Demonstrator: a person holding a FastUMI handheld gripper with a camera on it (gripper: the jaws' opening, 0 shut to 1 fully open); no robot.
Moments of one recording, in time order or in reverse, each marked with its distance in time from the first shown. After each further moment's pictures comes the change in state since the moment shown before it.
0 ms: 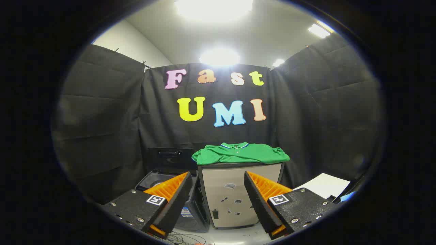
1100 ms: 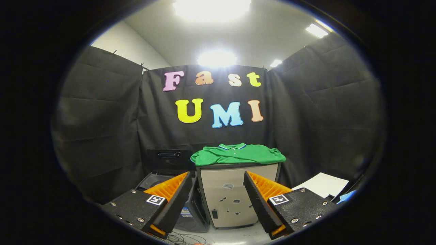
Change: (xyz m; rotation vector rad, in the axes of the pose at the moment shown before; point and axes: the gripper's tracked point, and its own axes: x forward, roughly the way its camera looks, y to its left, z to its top) arm -0.012 -0.007 0.015 0.020 -0.008 -0.032
